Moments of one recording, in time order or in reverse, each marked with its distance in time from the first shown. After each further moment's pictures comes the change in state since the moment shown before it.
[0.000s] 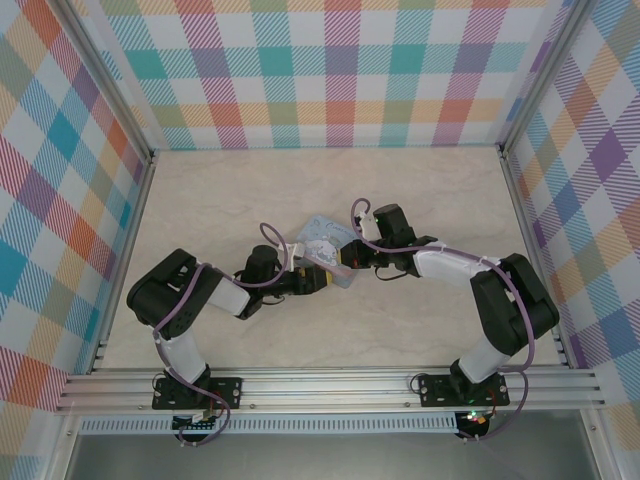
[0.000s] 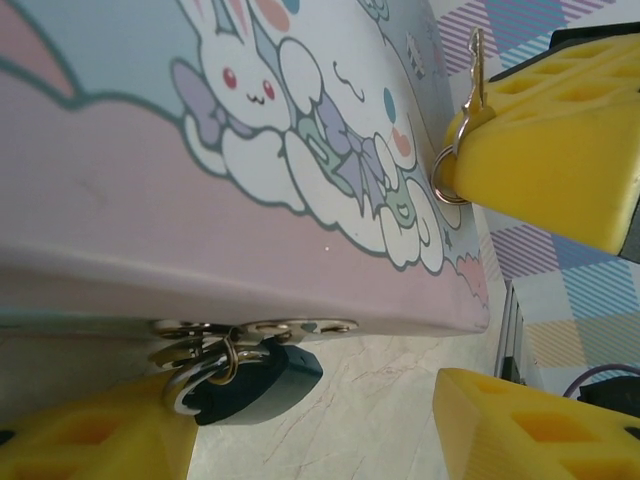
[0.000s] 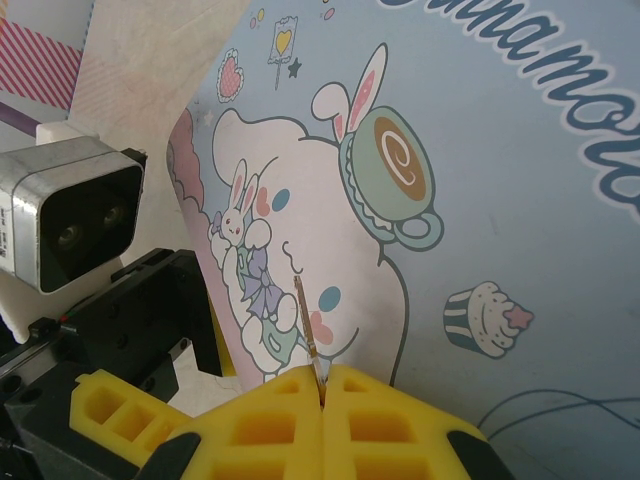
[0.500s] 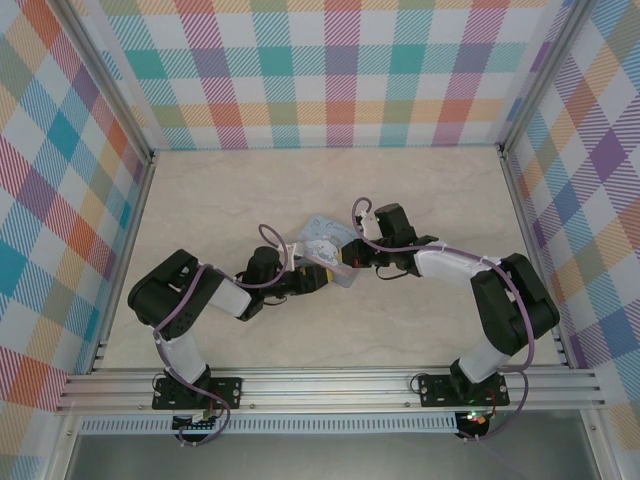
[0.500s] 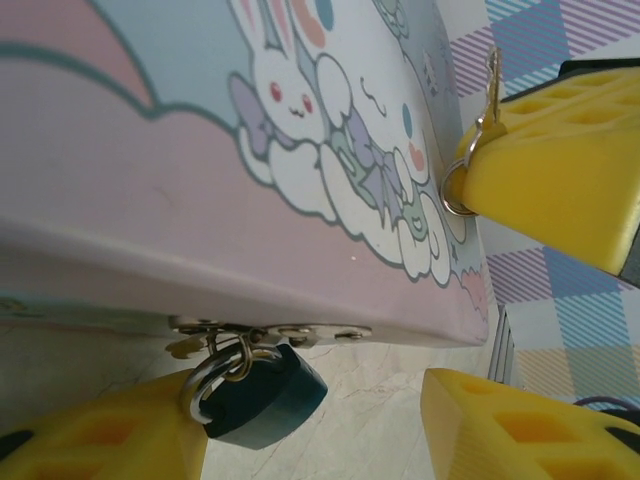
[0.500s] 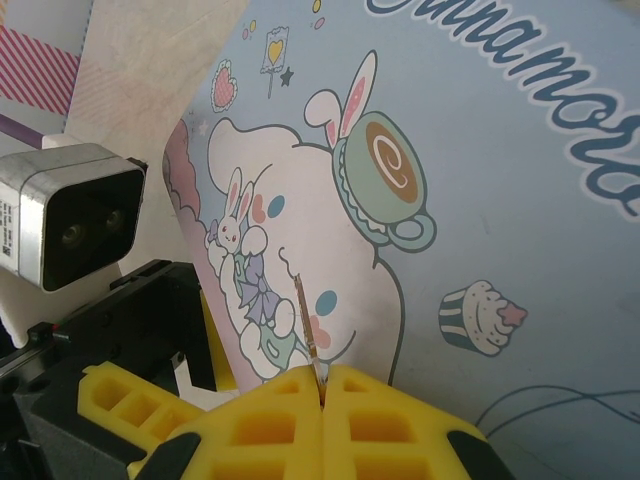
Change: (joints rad) left arm -0.020 0.000 -0.005 0.022 -0.057 -0.079; right arm -0.005 0.000 0.000 0.000 0.000 0.000
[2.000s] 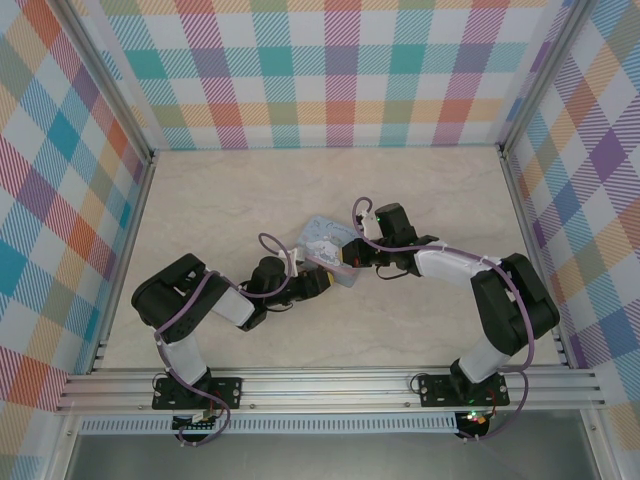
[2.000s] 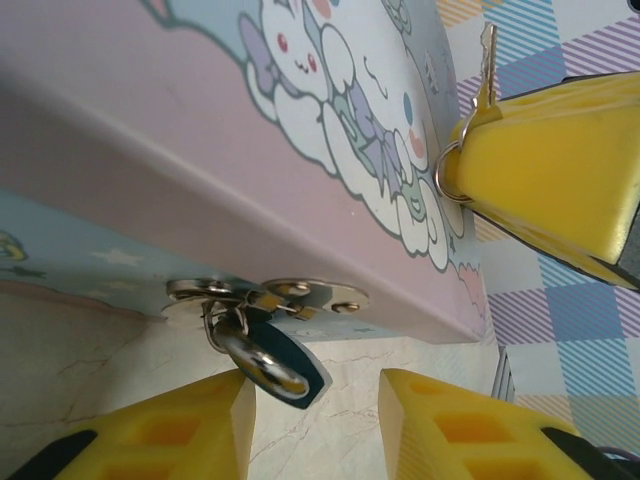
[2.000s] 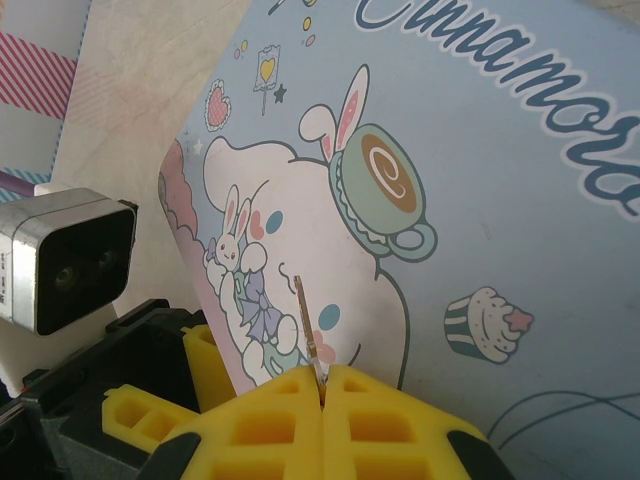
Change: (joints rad) left arm -0.089 -0.001 -0.049 0.098 -0.171 -0.103; right arm -0.003 0.000 0.000 0.002 0.007 0.000
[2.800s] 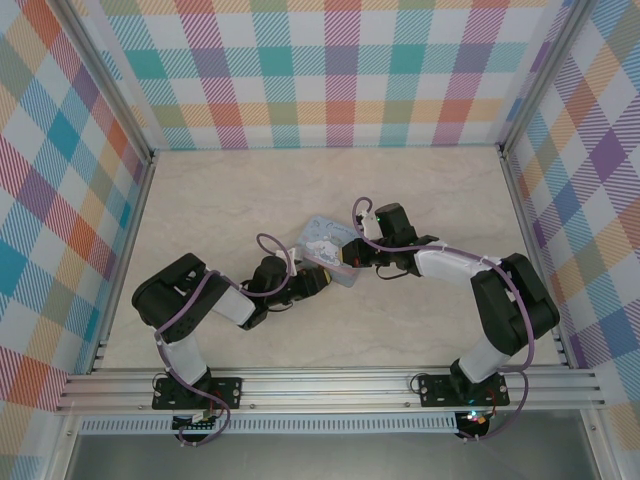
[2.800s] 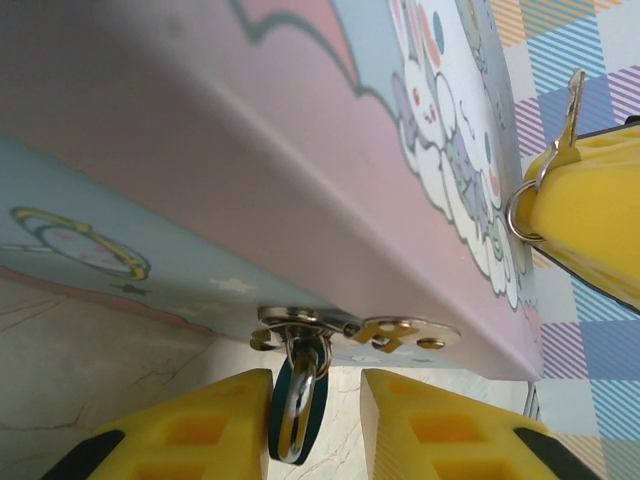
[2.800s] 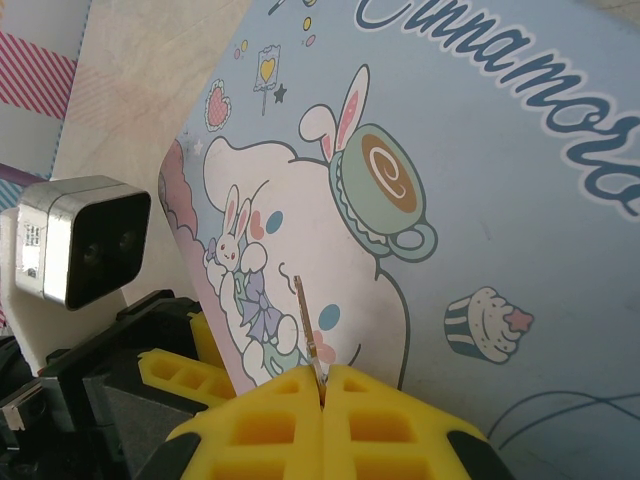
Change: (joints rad) left arm 0.000 0.003 0.014 -0.055 -0.071 -0.015; right arm 0.000 0.000 0.000 0.000 0.000 0.000
